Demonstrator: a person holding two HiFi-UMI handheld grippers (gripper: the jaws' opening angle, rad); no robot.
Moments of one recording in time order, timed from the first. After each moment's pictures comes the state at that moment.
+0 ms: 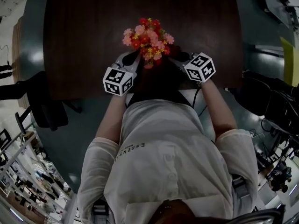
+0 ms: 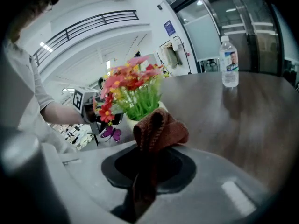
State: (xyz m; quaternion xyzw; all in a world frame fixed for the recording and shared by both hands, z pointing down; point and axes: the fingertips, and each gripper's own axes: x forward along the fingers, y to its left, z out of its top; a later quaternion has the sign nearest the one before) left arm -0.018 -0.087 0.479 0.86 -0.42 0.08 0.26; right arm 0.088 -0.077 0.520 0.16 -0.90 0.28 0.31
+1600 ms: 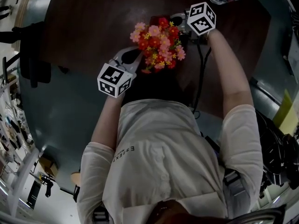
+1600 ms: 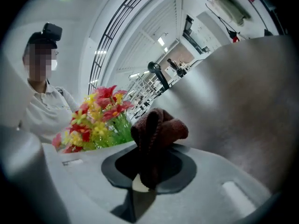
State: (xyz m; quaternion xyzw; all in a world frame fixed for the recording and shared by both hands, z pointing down) left arm -0.023 -0.083 0.488 0.78 -0.53 0.09 0.32; right arm -0.027 -0.162 0.519 -0.32 -0.84 0.30 0.32
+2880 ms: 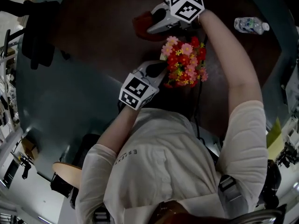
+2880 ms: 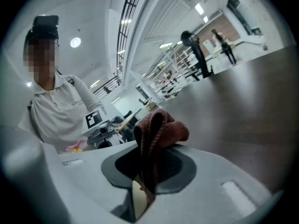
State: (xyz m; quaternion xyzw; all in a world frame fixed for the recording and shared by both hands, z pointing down) left arm -0.010 -0.081 0.488 0.76 -0.54 0.04 0.35; right arm -0.164 -0.104 0.480 -0.54 -0.74 0.16 0.38
